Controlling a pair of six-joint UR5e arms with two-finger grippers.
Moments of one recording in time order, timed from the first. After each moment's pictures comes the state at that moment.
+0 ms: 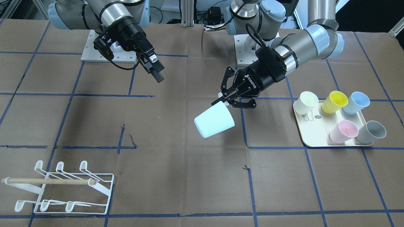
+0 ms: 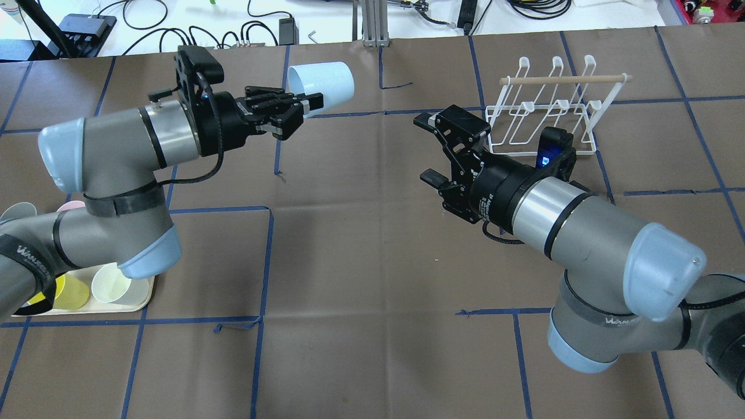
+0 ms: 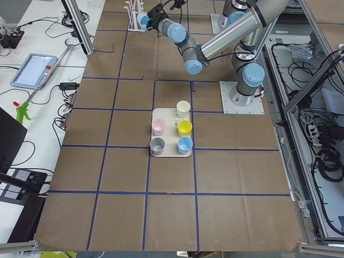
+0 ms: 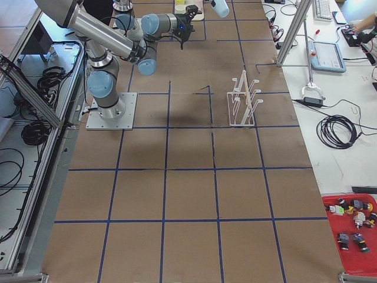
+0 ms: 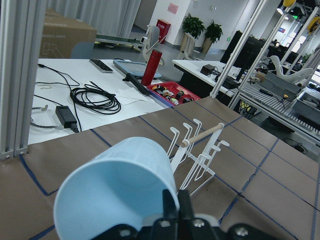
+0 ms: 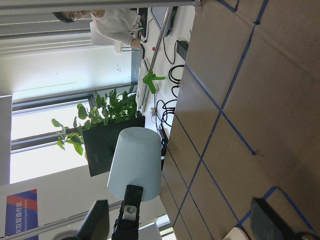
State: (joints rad) left arm -1.44 -1.72 -2.17 0.05 0.47 0.34; right arm 1.61 -1.68 2.40 -3.42 -0.94 1.47
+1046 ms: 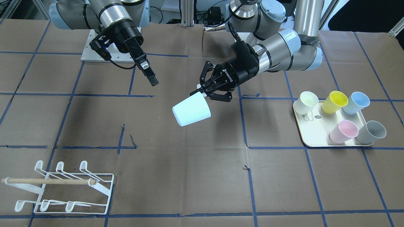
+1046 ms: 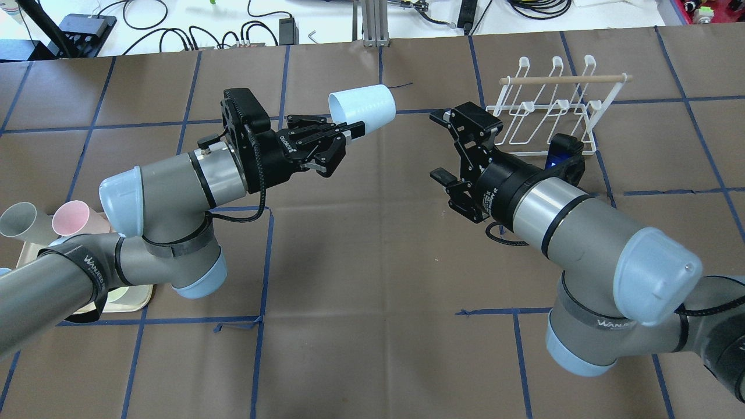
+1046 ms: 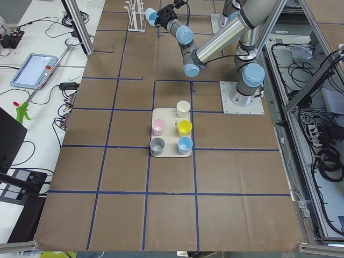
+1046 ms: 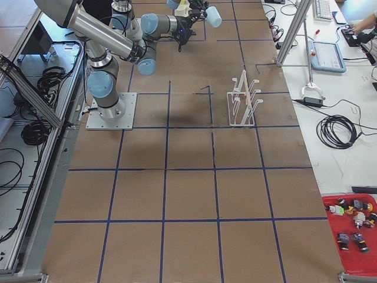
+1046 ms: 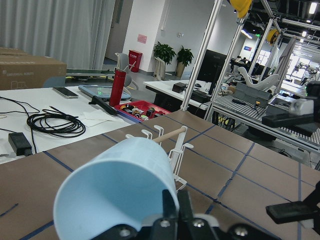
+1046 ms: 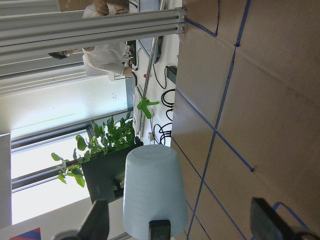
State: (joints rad) left arm -1.53 -1.81 -2.22 0.42 0.49 0.14; right arm 1.62 -1.68 2.40 -3.41 -1.05 1.56
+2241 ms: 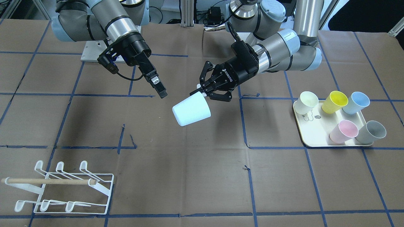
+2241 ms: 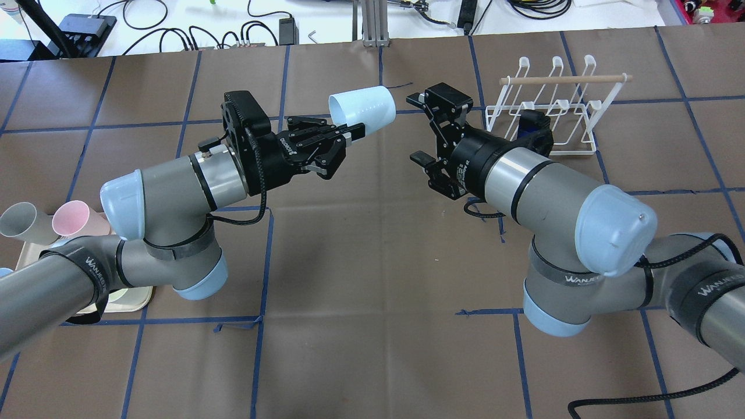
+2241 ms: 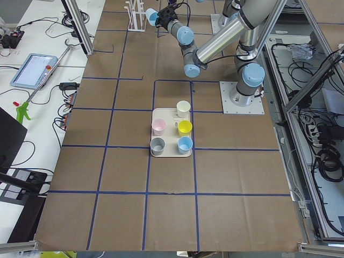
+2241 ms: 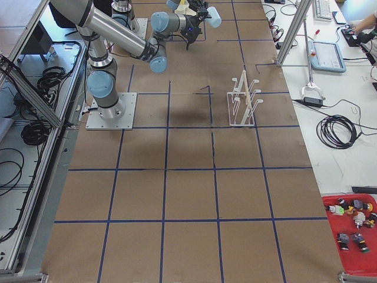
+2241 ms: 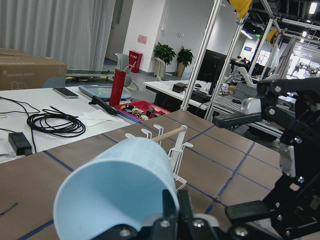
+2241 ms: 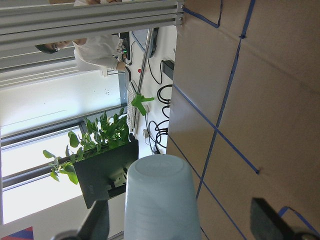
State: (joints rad) left arm -1.53 -1.81 -2.23 0.44 0.49 0.14; right arm 1.68 -1.54 2.28 -3.42 -1.07 1.57
